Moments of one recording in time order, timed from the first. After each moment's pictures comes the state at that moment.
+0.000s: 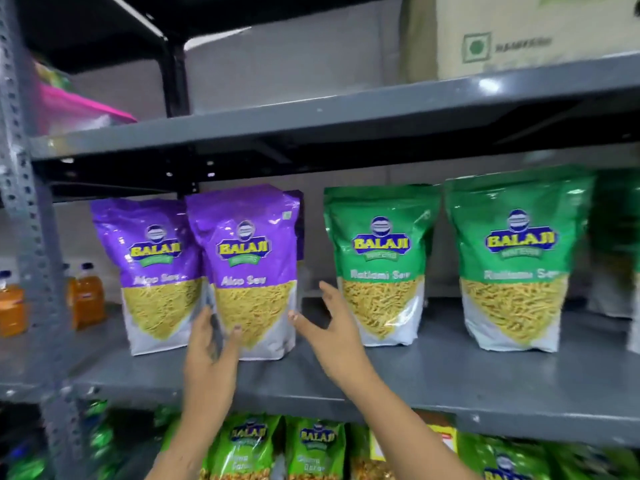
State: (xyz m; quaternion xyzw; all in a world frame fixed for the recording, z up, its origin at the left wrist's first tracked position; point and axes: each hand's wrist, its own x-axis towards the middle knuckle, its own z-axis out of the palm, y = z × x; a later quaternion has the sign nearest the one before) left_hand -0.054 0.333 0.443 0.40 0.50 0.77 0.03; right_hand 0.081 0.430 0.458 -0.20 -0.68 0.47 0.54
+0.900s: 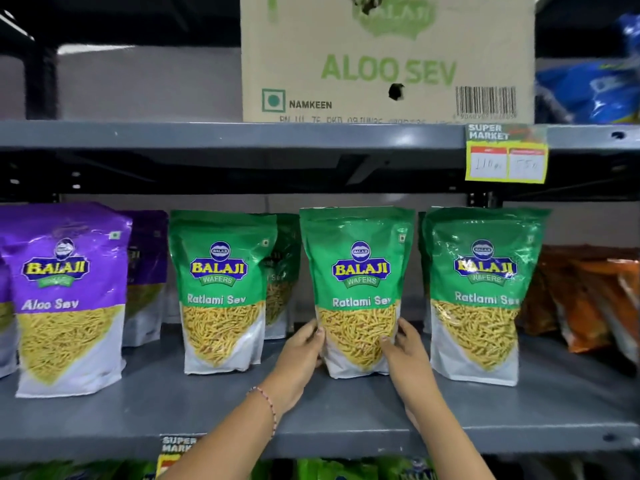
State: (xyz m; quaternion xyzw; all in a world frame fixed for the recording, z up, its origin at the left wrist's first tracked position) left_hand 0.241 0.528 0.453 0.50 0.48 0.62 0.37; right_hand 0.409 0.563 0.438 -0.39 -0.56 0.44 0.58
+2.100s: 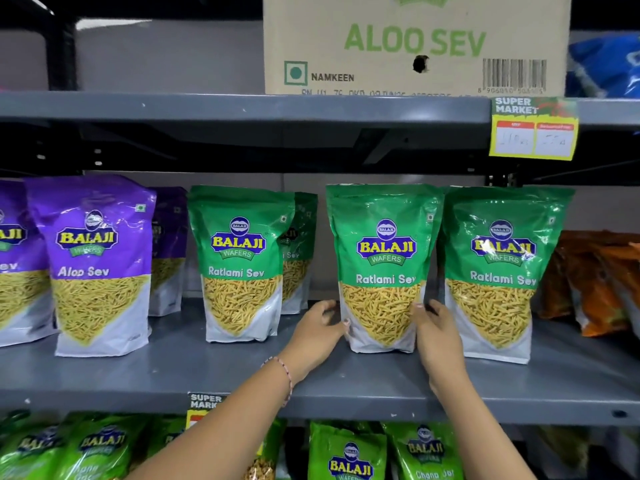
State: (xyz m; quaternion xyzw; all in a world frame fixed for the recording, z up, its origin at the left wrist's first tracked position) left_hand 0.238 0.513 0.456 0.58 0.55 0.55 0.26; right_hand 0.421 0.538 0.454 -0.42 -0.54 0.34 0.65
